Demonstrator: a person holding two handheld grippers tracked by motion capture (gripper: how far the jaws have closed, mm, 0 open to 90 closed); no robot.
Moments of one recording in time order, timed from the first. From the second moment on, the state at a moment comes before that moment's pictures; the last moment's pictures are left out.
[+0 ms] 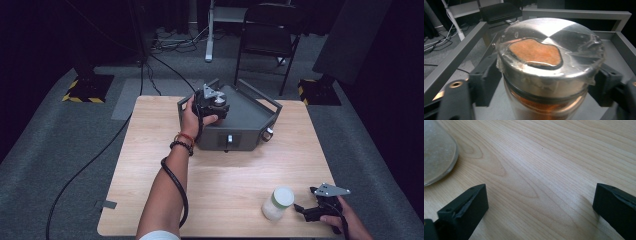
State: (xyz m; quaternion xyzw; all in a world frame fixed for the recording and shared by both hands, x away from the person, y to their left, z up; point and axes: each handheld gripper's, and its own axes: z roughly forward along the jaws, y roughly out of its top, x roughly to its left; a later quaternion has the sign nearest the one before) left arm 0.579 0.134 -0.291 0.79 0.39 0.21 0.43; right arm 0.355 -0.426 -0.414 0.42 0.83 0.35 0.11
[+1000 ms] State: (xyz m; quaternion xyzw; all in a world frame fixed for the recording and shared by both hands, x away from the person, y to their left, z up) left arm 0.547 0.142 -0.292 0.79 0.36 0.23 0.43; right arm 0.355 -0.426 -0.414 0.42 0.83 0.35 0.11
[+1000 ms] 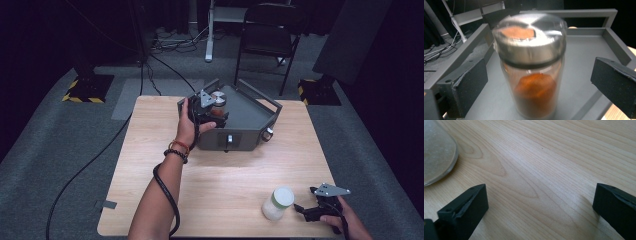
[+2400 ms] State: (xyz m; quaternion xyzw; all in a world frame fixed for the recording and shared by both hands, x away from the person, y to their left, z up) left arm 0.469 0.174 -0.326 0.84 0.28 0.22 0.41; right arm 0.355 -0.426 -0.414 0.42 0.83 0.35 0.11
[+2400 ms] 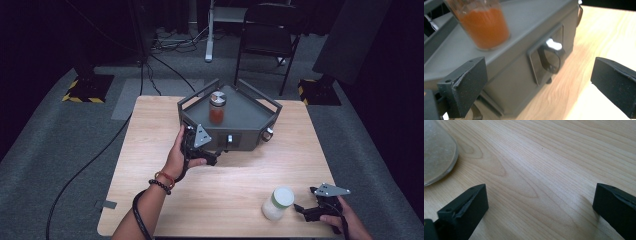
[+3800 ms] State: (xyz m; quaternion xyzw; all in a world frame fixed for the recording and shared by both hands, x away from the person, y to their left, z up) left arm 0.433 0.193 -0.353 0.90 0.25 0.16 0.33; right arm 0.355 -0.425 -0.413 0.42 0.83 0.35 0.11
